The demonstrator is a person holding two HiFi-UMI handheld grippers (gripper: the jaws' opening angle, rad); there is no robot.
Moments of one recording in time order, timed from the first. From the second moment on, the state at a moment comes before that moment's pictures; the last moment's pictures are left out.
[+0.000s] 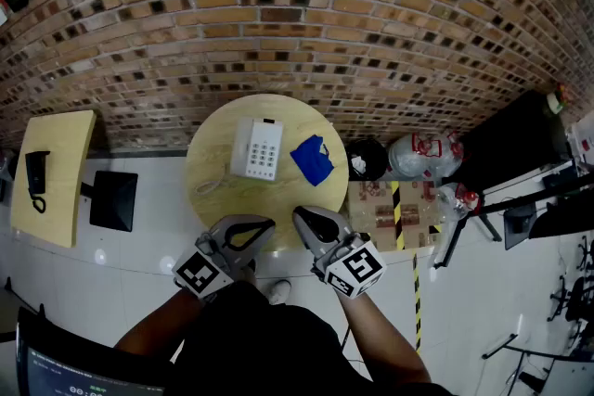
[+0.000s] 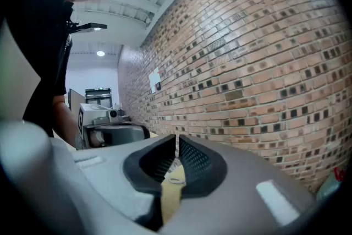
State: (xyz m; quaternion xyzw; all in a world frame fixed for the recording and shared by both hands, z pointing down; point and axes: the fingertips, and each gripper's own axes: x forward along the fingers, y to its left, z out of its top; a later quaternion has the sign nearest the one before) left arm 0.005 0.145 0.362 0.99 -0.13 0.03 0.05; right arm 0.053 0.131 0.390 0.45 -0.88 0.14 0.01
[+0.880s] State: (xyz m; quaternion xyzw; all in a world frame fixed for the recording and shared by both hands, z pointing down) left arm 0.030 0.015 0.438 0.99 -0.03 0.06 0.10; right arm 0.164 -0.064 0.690 0.54 -0.73 0.30 0.28
